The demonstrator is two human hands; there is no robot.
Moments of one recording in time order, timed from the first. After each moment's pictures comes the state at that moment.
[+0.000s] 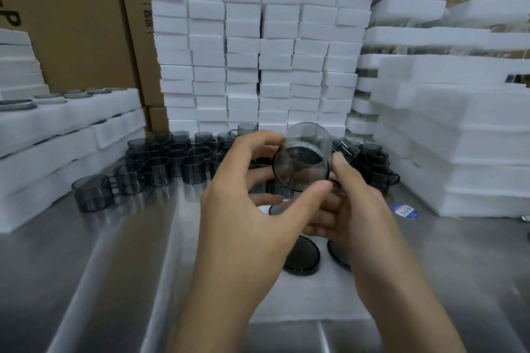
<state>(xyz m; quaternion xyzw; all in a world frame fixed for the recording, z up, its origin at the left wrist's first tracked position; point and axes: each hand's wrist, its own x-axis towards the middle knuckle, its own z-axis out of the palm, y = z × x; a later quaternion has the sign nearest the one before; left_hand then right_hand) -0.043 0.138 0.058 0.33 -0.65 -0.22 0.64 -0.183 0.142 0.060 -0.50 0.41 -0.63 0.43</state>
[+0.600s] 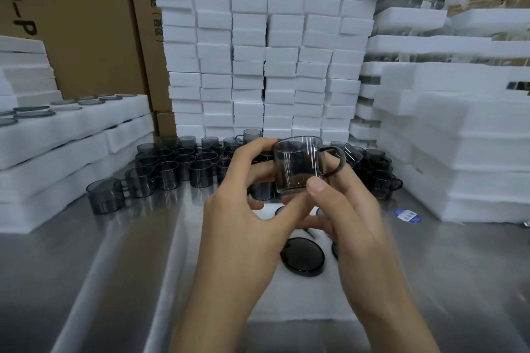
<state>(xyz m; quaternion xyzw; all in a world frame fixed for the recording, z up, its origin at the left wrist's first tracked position) -0.033 0.144 0.060 0.35 -0.67 -0.22 0.62 -0.166 0.160 0.056 -0.60 0.32 -0.65 0.33</state>
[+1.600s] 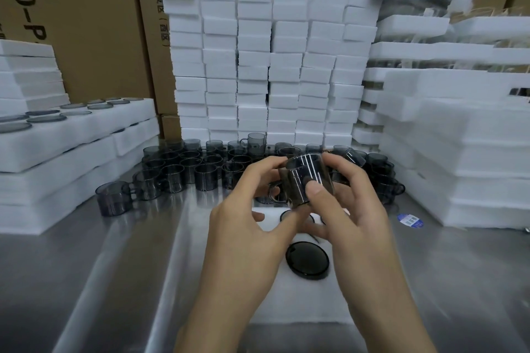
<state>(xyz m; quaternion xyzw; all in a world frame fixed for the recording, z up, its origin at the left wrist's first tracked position) -0.023 0.139 0.049 0.37 -0.68 -0.21 0.60 -0.157 0.160 0.055 -0.53 0.36 -0.70 0.31</state>
